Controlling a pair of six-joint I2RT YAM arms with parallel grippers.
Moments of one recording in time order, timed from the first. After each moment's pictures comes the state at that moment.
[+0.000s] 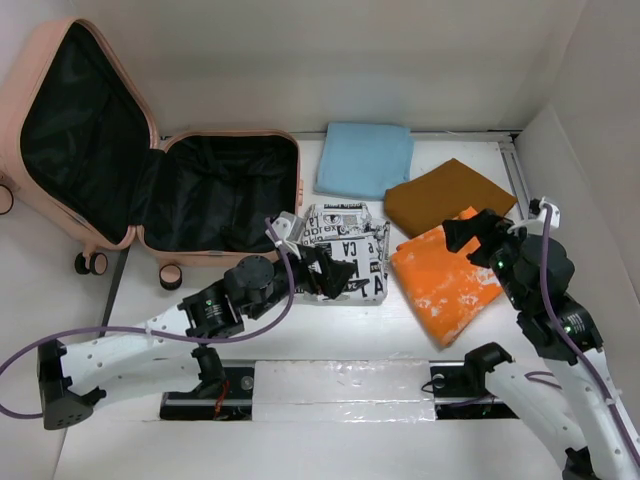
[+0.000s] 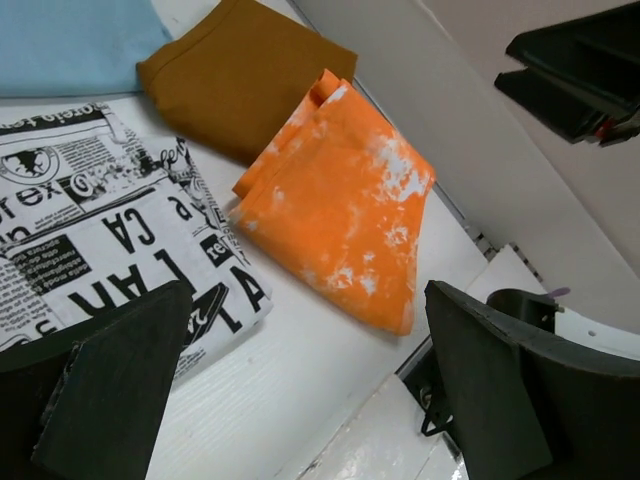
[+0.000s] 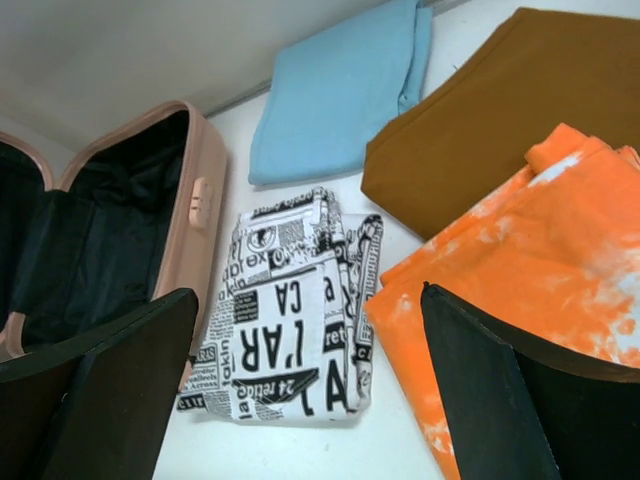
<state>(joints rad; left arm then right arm) -1.13 0.83 0.73 -0.03 -0.31 -0.55 0.38 0.56 0.93 -0.56 0.24 0.59</state>
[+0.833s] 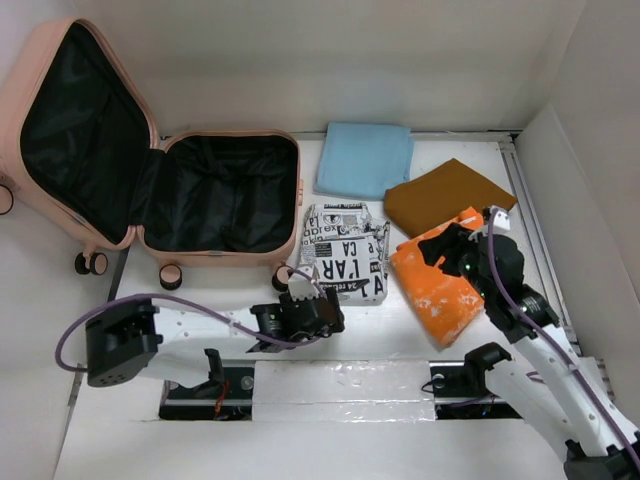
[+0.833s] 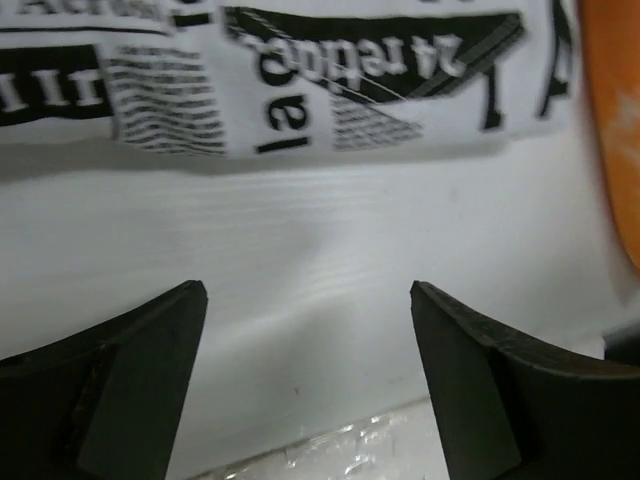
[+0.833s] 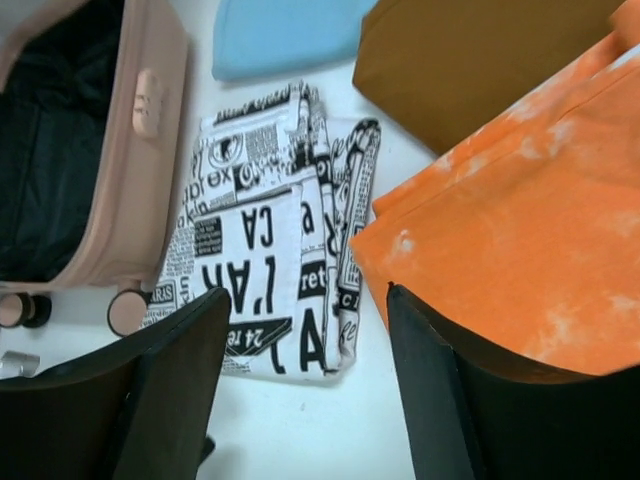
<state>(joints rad) -1.27 1.22 0.52 -0.17 -0.49 -1.14 0.38 0.61 0.65 -0.40 0.11 0.62</state>
